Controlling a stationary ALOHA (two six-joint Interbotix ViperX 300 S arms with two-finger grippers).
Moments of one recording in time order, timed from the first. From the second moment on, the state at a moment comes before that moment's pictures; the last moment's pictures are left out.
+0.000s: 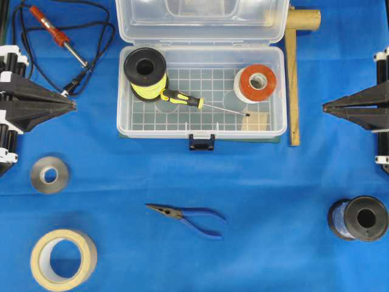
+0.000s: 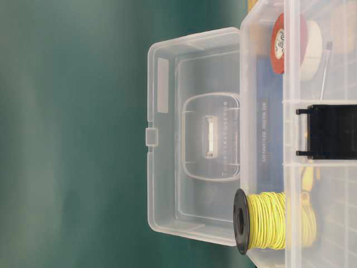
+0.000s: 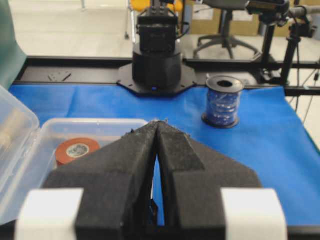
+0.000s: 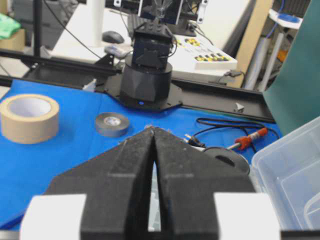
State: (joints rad) left arm 0.00 -0.97 1.18 0.00 -0.29 0.00; right arm 0.00 -0.96 1.17 0.00 -0.29 0.00
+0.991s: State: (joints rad) left arm 0.00 -0.96 1.18 -0.03 -0.29 0.00; right arm -0.18 -0.06 0.32 0.04 0.49 0.39
